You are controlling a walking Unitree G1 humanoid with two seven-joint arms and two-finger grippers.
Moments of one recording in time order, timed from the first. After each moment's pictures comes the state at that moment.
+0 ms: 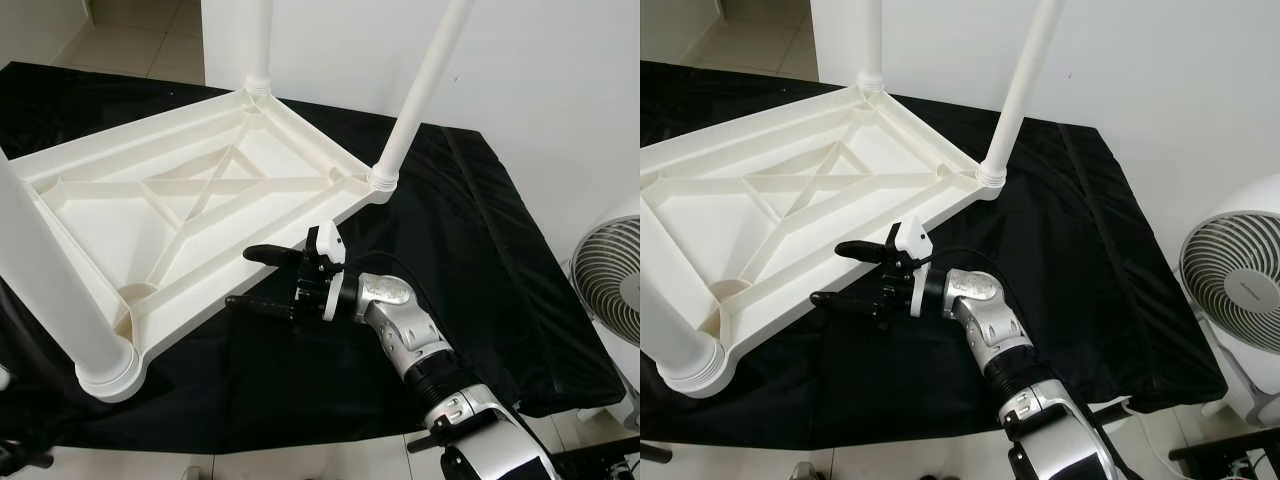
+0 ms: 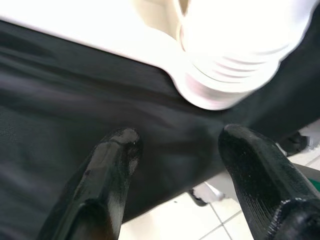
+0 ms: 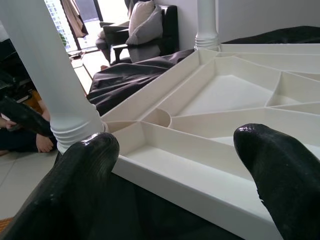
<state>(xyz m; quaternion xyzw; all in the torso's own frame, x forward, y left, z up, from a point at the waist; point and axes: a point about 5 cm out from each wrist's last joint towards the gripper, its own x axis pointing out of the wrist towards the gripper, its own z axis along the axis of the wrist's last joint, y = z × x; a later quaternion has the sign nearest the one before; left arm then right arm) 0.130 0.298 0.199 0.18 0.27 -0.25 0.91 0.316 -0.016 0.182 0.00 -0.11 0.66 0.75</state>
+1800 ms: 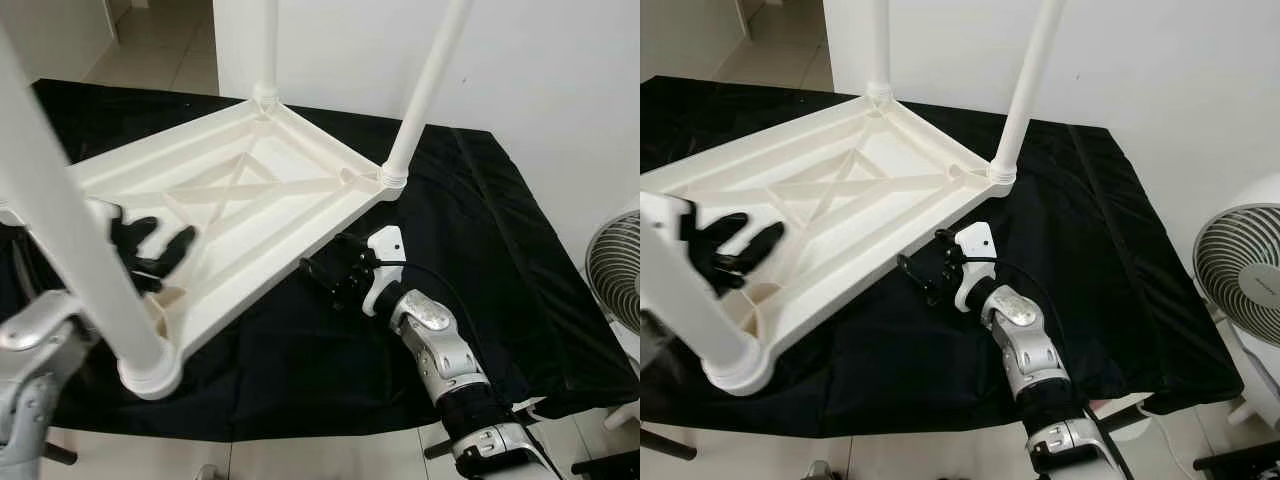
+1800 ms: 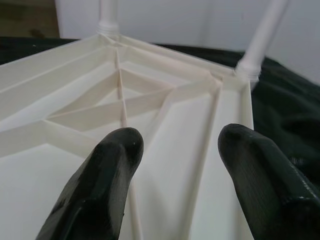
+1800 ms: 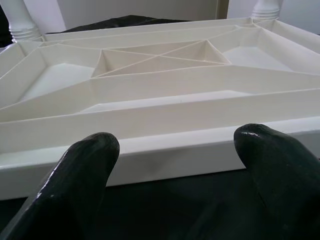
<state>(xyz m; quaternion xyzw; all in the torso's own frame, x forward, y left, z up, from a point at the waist) 0.266 0.194 0.228 -0.01 -0.05 -0.22 0.97 0.332 -0.089 0.160 -0.02 -0.09 0.36 0.93</state>
